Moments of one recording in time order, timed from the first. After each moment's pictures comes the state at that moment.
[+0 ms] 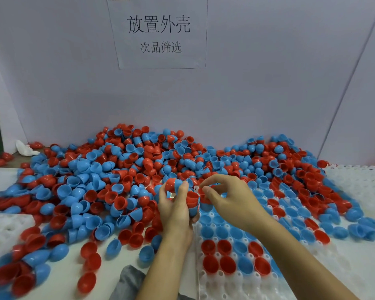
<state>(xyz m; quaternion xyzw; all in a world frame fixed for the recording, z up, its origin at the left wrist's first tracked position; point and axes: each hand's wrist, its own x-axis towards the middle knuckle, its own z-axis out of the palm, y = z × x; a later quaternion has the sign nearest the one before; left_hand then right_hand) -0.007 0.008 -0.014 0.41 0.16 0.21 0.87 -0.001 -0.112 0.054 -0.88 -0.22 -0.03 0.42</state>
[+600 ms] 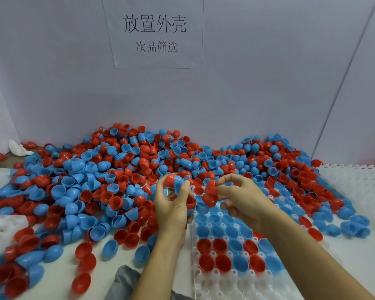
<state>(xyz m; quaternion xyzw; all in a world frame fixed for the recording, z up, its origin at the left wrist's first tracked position) -0.006 0.012 -0.019 0.49 0.09 0.25 0.83 0.004 -0.131 0.064 -0.77 0.01 0.14 0.62</state>
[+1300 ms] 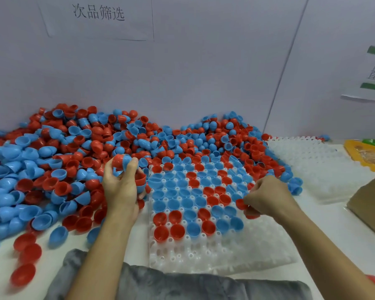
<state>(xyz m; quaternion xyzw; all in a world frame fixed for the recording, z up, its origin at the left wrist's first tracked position) -0.010 0.012 -0.008 0.49 0.11 0.25 0.83 -0.022 -0.257 0.041 -0.92 0.21 0.03 0.33</state>
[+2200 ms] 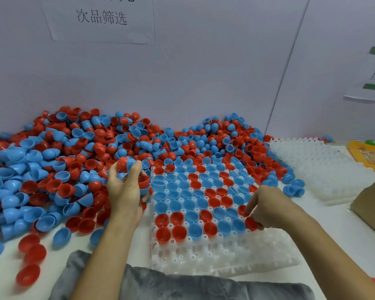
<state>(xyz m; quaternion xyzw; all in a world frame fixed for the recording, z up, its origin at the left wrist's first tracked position) -0.008 0.014 -0.015 0.49 0.11 0.24 0.83 -0.023 -0.265 0.035 -0.98 0.10 0.14 0.14</state>
